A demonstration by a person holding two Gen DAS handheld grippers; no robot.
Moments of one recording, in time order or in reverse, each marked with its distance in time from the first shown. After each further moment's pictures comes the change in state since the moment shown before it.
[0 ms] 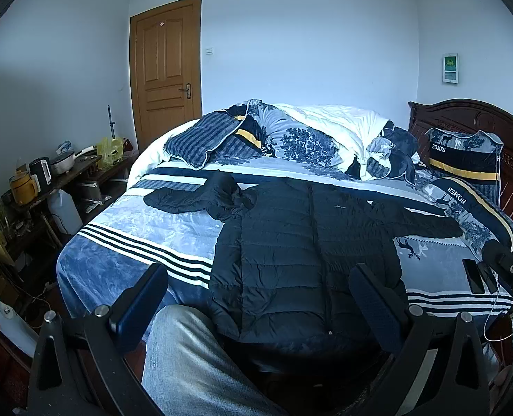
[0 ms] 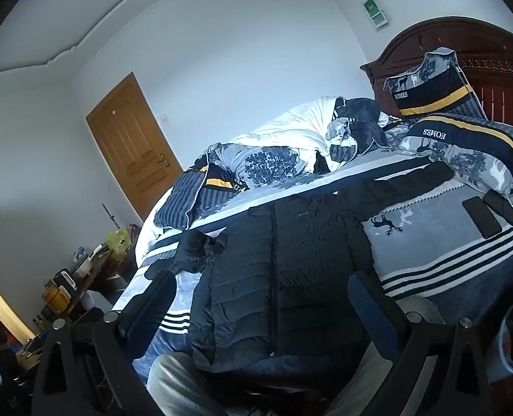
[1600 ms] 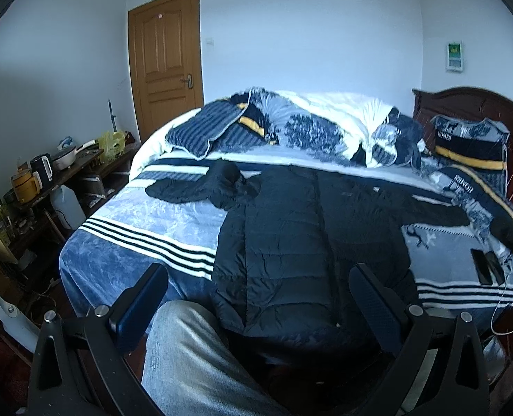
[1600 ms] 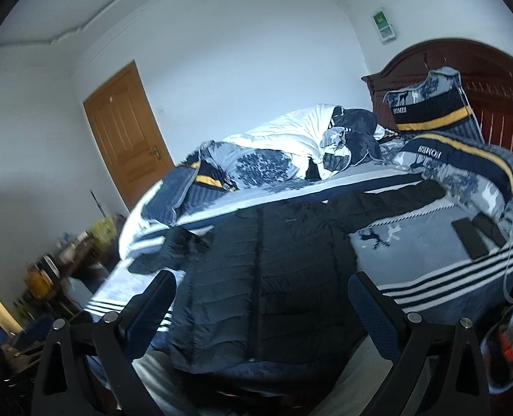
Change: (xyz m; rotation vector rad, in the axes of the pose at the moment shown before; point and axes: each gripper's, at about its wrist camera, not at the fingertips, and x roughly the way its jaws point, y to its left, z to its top) left arm 0.025 0.000 -0.014 0.019 0.057 0.021; right arm 0.012 0.005 0.022 -0.074 0.049 -0.051
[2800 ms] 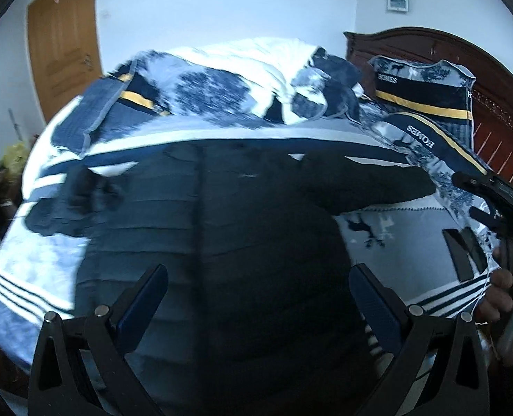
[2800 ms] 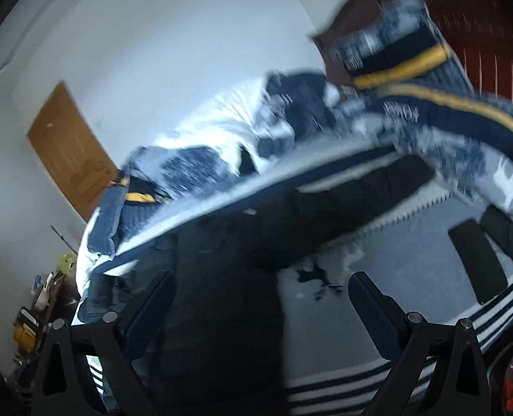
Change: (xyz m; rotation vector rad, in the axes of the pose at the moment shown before) left arm 0.220 -0.206 0.084 0.182 0.211 -0.279; right arm 0.223 -0.283 0.131 0.257 0.114 -0.127
